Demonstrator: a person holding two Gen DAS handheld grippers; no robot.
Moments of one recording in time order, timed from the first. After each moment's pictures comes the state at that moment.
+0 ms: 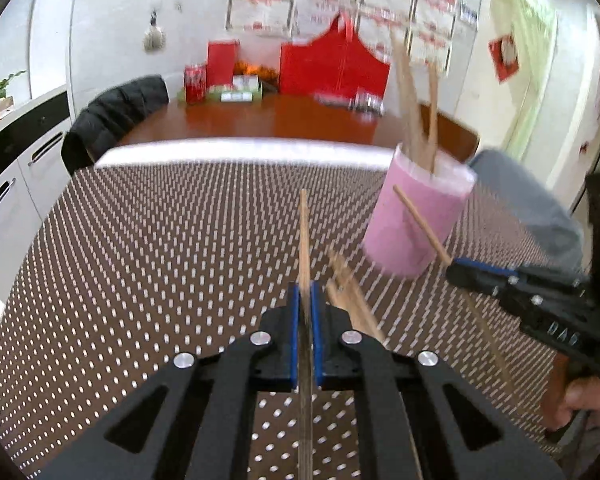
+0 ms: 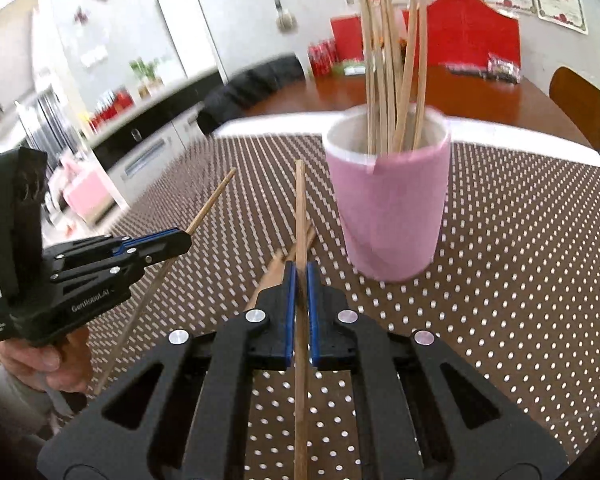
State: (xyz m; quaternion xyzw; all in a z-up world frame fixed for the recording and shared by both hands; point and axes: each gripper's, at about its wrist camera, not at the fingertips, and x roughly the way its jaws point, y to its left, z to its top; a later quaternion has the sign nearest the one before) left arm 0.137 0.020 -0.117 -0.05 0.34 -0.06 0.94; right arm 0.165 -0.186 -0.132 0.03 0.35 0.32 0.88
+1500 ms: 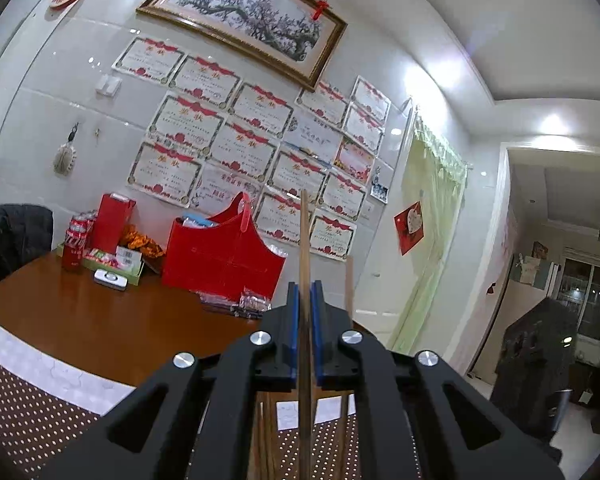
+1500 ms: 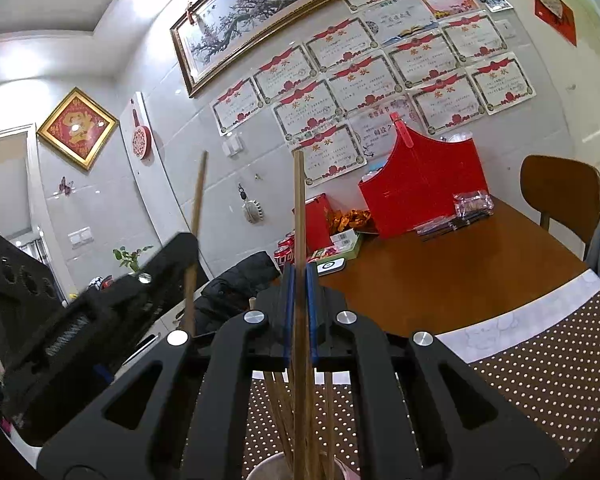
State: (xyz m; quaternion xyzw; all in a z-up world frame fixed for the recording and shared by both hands) left arm 0.265 -0.042 -0.013 -0.17 0.03 -0.21 0.96; right arm 0.291 -0.250 -0.028 0.19 0.09 0.26 0.94
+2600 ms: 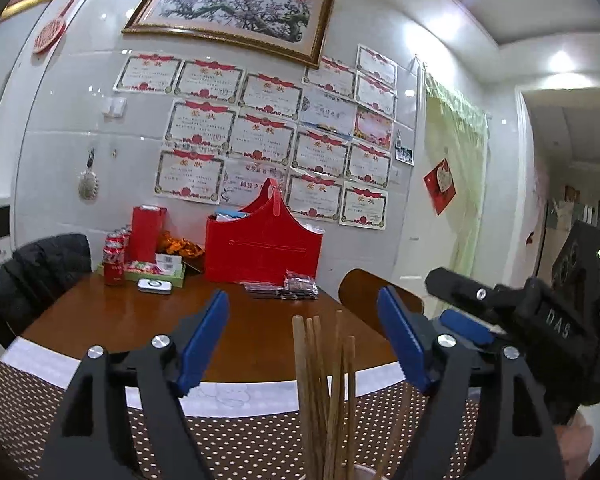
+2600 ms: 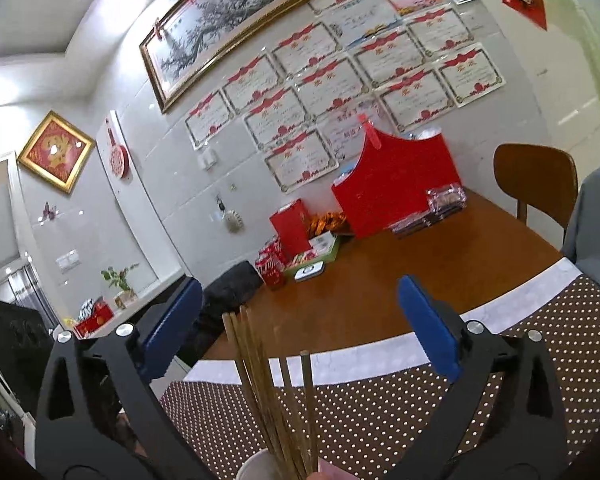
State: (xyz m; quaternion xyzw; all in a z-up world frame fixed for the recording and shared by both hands) left arm 0.251 -0.050 -0.011 -0.07 0.06 -0.15 0.98; right arm 0.286 -0.289 -0.017 0.23 0.11 0.22 0.94
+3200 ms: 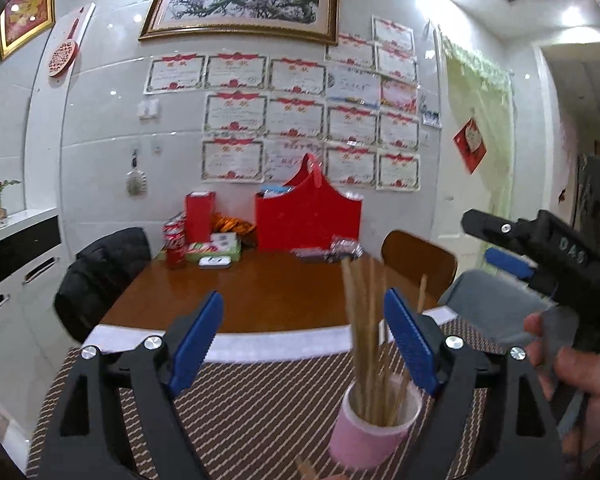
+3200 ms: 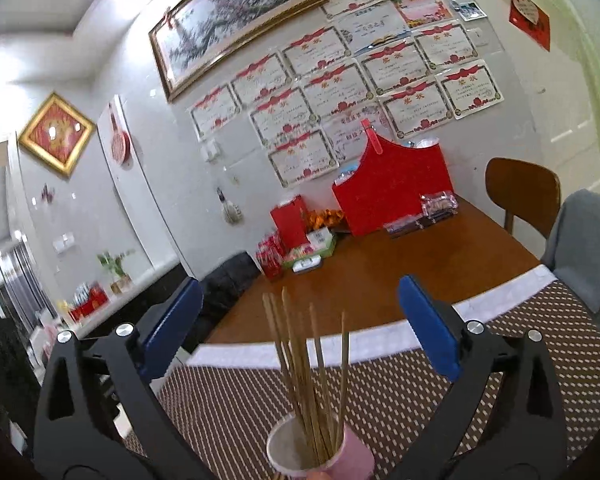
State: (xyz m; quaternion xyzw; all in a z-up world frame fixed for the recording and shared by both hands) left arm 0.167 -0.016 0.001 -0.01 0.13 -0.07 0.99; right arm 0.226 -0.272 0.012 0.18 0.13 0.21 0.95
